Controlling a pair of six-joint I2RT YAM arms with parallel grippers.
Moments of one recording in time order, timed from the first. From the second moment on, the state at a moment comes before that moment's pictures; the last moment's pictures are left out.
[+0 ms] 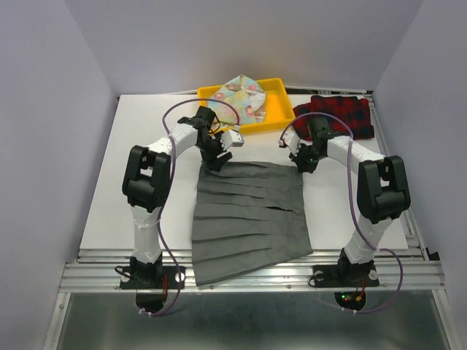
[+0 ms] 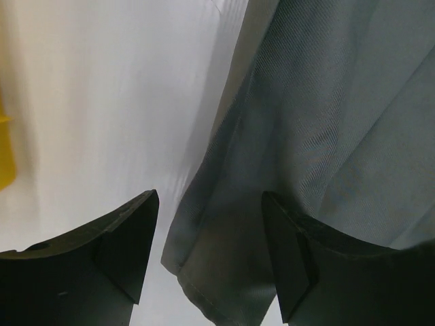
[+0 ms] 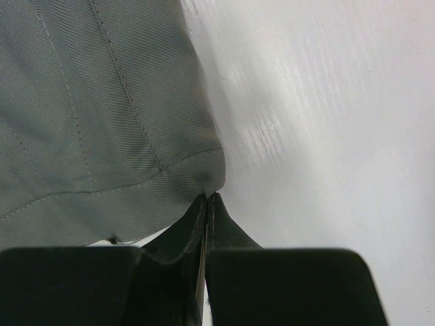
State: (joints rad) left arm -0.38 2.03 1.59 -0.74 0.42 0.87; right arm 0.19 1.83 1.26 -0.62 -0.35 -0.87
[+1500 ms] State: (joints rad) left arm -0.82 1.22 0.95 -0.63 0.16 0.63; right arm 0.19 1.48 1.00 -0.54 -0.36 -1.00
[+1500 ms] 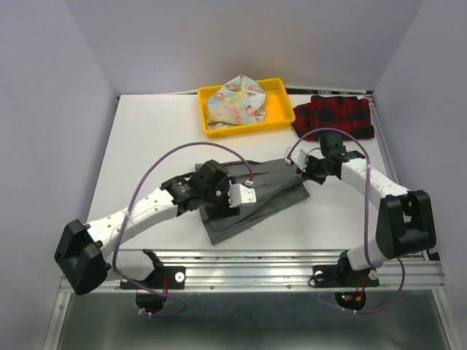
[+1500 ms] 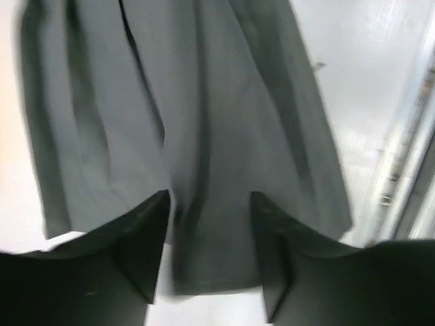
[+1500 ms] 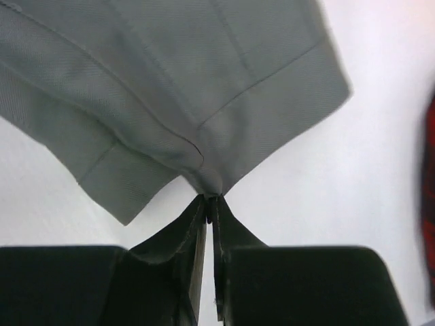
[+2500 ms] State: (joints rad) left arm -0.92 1.43 1.02 -0.54 0.07 0.42; right arm 0.11 1.52 1.15 -0.75 -0.41 -0.18
